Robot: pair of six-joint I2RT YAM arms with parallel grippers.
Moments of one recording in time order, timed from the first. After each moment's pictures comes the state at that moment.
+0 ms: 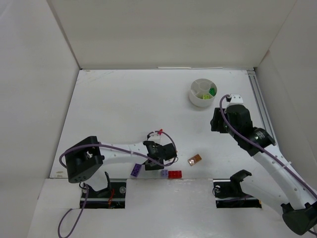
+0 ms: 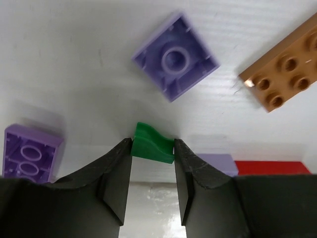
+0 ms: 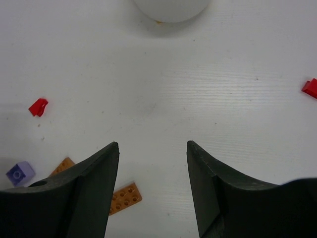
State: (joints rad) left arm -1.23 1.52 0.84 -0.78 -0.29 -1.29; right arm 0.47 0.86 0.90 -0.67 0.30 0.37
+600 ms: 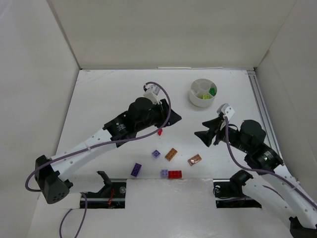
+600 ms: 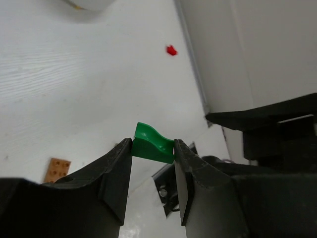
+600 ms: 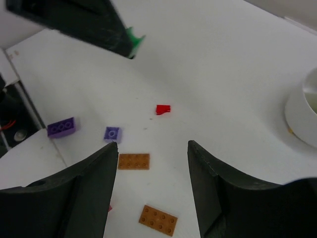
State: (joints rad) left arm -0.92 1.18 1.07 -0.28 -0.05 -0.90; right arm 0.56 0.56 0.72 -0.33 -0.27 0.07
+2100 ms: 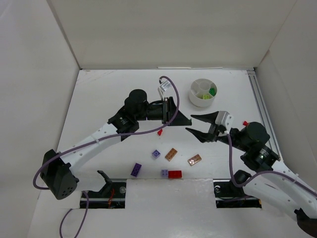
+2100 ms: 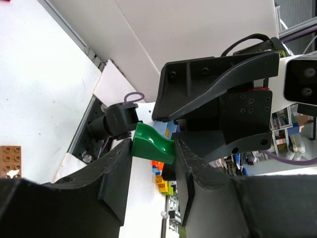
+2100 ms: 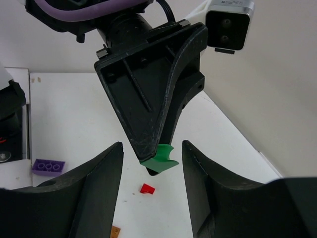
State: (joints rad) left arm -0.78 1.26 1.05 0.16 0.74 -1.02; right arm 0.77 0.62 0.73 0.07 -0.38 -0.23
